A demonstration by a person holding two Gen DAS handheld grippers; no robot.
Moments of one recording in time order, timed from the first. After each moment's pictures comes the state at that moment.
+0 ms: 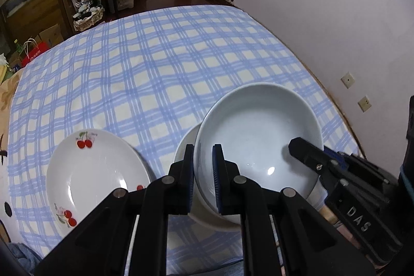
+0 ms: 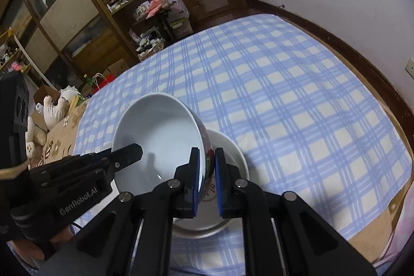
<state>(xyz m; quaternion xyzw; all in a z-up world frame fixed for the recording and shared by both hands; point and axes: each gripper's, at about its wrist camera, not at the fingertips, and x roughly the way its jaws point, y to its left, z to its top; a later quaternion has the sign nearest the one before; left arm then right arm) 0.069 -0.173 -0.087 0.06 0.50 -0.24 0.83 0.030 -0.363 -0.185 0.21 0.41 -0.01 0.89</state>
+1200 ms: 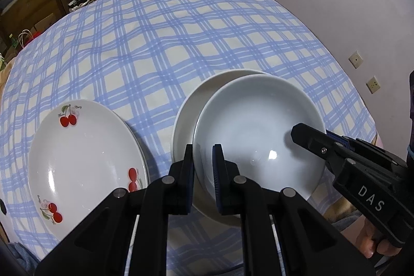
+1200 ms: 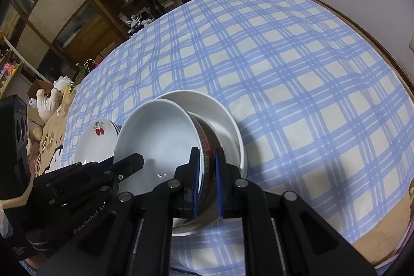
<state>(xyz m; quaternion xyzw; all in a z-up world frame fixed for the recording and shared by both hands) 0.071 -0.175 -0.142 0.09 0.53 -0.24 0.81 0.045 -0.362 -0.242 0.23 0.47 -0.01 0.86</state>
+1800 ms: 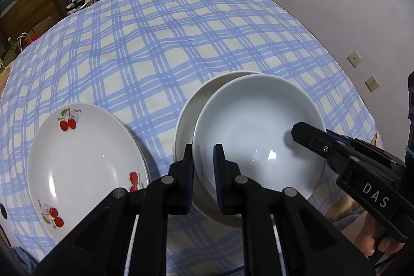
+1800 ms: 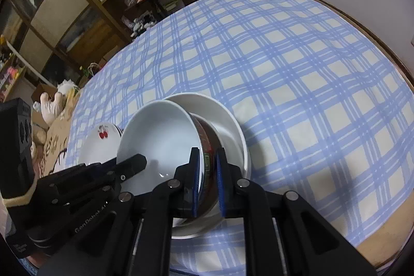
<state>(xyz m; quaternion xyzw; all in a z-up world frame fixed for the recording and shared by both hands) 0.073 -0.174 -0.142 0.09 0.53 -0.25 0.81 0.041 -0.364 -0.242 0.25 0.45 -0.01 0.86</state>
